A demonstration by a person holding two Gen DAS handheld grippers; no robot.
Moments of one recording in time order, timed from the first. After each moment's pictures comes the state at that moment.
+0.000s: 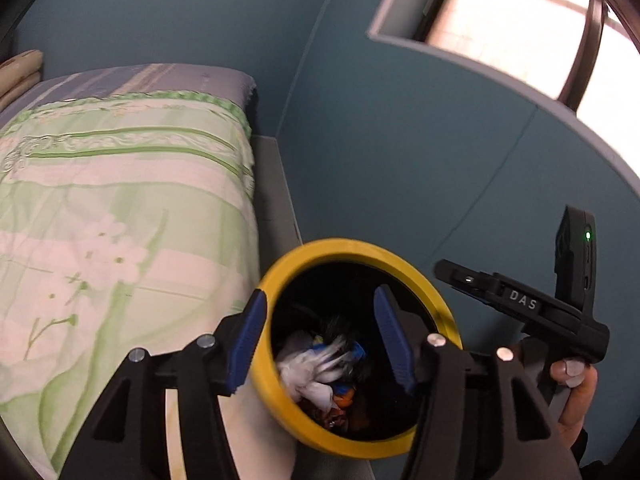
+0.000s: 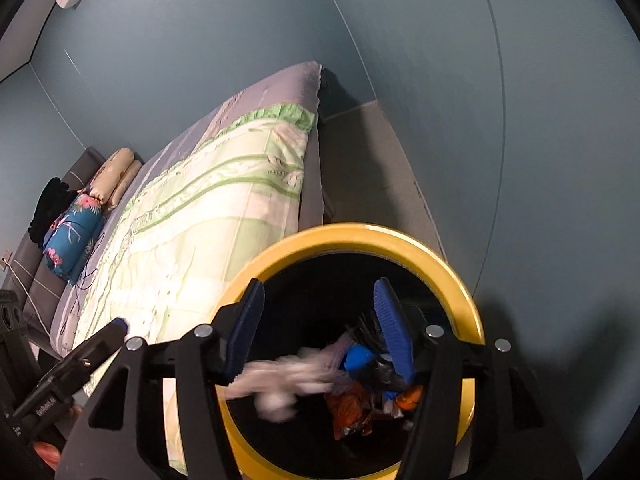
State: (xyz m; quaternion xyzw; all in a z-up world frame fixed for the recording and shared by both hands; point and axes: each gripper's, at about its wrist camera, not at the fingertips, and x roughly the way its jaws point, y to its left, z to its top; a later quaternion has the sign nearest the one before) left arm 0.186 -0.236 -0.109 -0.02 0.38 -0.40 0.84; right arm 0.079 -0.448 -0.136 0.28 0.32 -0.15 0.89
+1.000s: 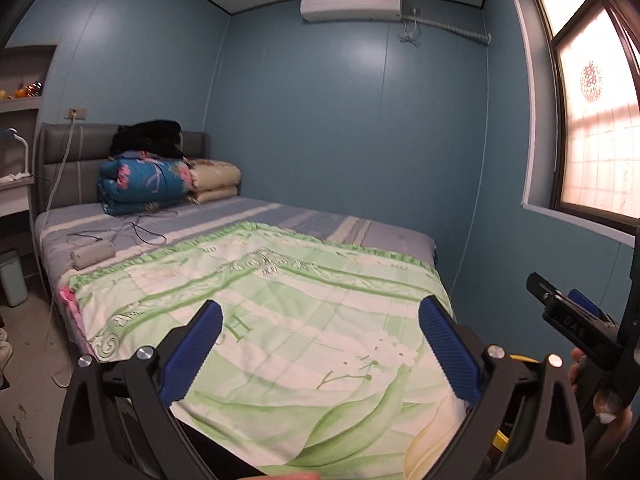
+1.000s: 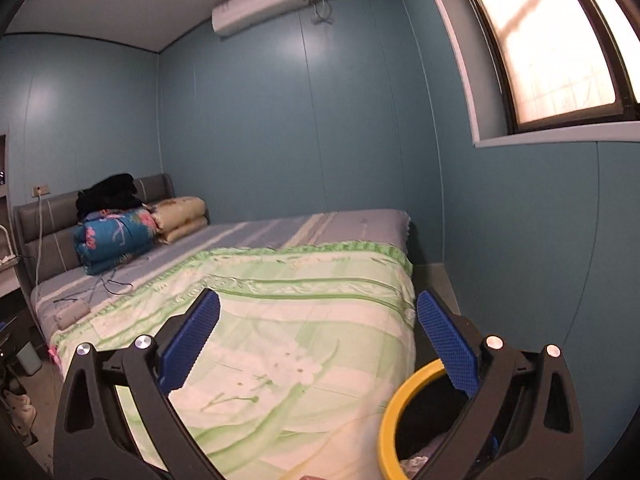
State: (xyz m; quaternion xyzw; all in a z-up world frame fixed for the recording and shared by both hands) left arm 0.052 0.027 -0.017 -0.06 0.12 -0.07 0.99; right arm 0.071 -0.210 -0.038 0.08 0.08 -0.10 0.99
